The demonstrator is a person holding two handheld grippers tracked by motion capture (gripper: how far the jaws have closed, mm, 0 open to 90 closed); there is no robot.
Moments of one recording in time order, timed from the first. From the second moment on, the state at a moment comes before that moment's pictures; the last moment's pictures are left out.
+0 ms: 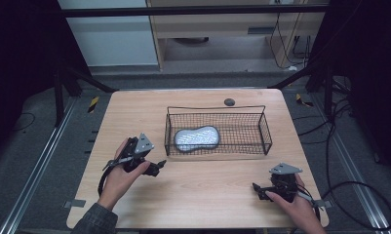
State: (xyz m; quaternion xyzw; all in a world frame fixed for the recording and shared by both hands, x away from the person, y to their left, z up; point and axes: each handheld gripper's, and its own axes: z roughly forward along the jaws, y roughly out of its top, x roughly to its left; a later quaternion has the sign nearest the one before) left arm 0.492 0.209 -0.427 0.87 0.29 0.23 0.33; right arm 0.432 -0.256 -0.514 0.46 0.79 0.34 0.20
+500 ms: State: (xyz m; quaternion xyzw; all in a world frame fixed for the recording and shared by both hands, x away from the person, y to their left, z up) left arm 0.508 0.235 -0.453 0.86 0.33 0.23 0.30; right arm 0.432 -0.256 -0.514 0.46 0.79 0.34 0.20
